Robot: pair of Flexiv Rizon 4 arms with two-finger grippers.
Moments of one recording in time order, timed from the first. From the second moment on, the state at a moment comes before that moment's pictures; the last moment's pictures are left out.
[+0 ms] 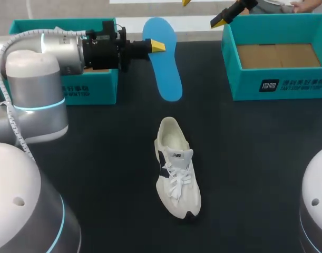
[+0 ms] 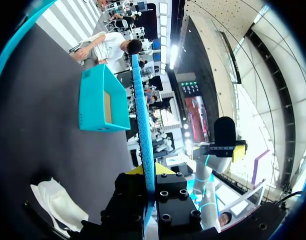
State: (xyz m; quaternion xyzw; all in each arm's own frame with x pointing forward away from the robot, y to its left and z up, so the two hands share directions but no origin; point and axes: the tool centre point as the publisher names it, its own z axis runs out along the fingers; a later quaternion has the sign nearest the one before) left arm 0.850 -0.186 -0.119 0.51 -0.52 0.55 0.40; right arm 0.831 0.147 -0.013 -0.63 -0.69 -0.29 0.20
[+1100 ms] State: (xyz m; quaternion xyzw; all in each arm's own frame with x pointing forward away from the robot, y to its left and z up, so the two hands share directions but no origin) left arm 0.850 -0.186 -0.119 0.51 -0.52 0.55 0.40; right arm 0.837 0.175 -0.035 -0.64 -0.76 -0.13 0.01
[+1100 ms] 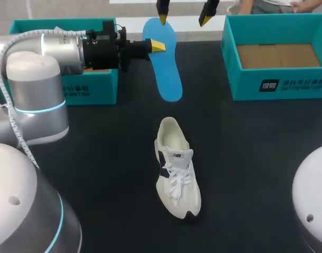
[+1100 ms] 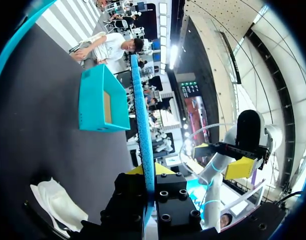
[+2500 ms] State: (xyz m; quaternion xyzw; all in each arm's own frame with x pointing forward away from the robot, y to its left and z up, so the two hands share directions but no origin) left arm 0.851 -0.186 -0.119 0.51 -0.52 0.55 0.40; right arm 0.846 0.129 -0.031 -0.59 -0.68 -0.35 0.26
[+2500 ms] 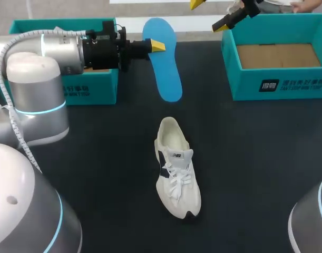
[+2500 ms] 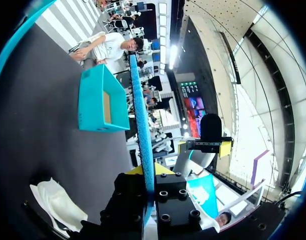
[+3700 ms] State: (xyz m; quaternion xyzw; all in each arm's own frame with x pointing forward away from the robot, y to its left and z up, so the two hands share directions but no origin) left arm 0.850 -0.186 -0.118 0.51 -0.52 0.55 0.40; right arm 0.845 0.127 -0.109 -0.49 -0.57 -0.50 0.43
